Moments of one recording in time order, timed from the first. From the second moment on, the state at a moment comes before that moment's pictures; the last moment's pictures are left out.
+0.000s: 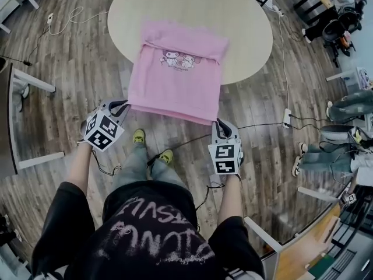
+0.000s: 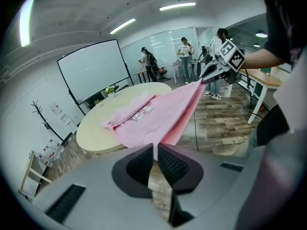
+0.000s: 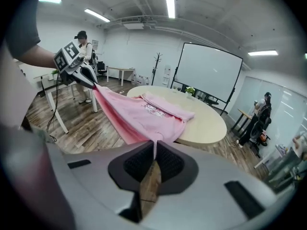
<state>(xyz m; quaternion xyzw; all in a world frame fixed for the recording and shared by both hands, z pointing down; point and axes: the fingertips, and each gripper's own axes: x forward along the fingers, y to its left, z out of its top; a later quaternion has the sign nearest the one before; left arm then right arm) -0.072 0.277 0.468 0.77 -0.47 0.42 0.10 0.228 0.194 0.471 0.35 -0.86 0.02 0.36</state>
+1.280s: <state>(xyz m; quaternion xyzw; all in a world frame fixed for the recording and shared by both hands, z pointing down) -0.144 0.100 0.430 0.82 -0.33 0.44 0.17 0.147 0.029 0.414 0.24 -0.86 0.00 0.45</state>
